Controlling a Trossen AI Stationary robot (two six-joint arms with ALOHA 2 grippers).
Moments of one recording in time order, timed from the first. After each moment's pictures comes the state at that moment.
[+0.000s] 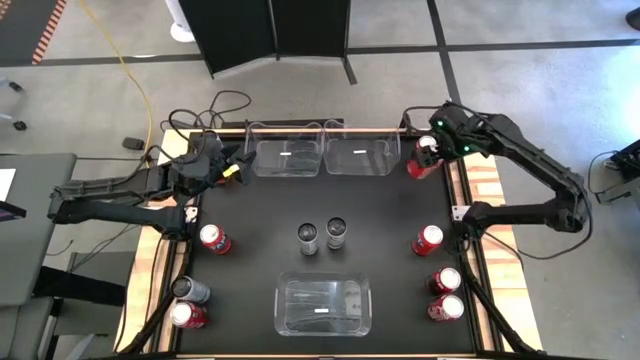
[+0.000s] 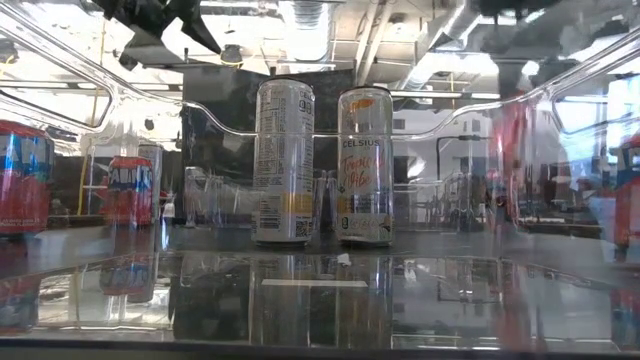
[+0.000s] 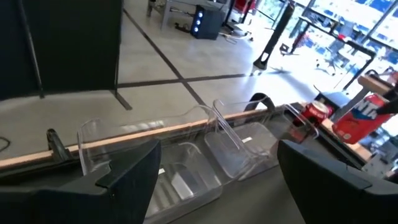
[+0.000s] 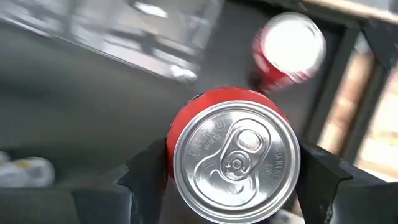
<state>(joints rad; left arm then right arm) 0.14 0.76 0.79 -0.34 -0.74 -0.58 -0.68 1.08 1.23 -1.28 0.10 0.53</state>
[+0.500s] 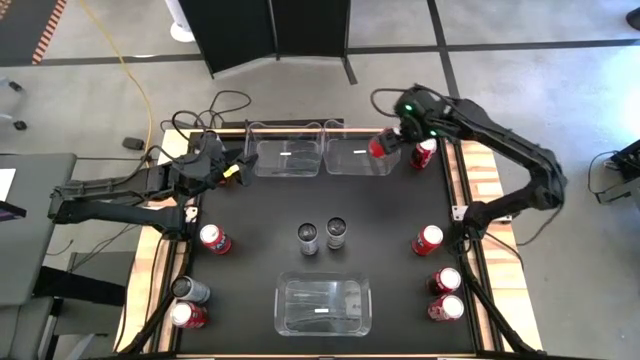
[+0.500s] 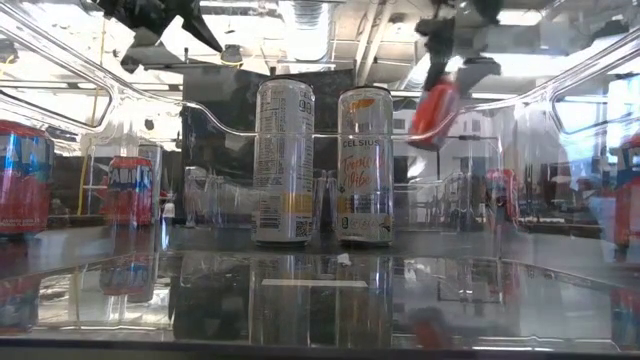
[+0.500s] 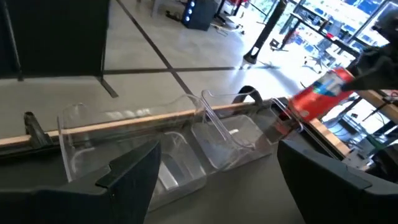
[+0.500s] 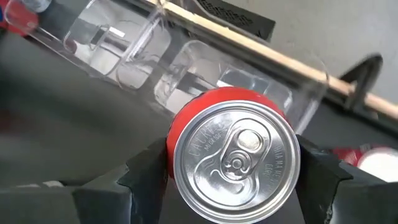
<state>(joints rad) 0.14 0.76 0.79 -0.36 -0.68 -0.65 -0.59 1.36 1.46 -1.05 0.10 0.42</state>
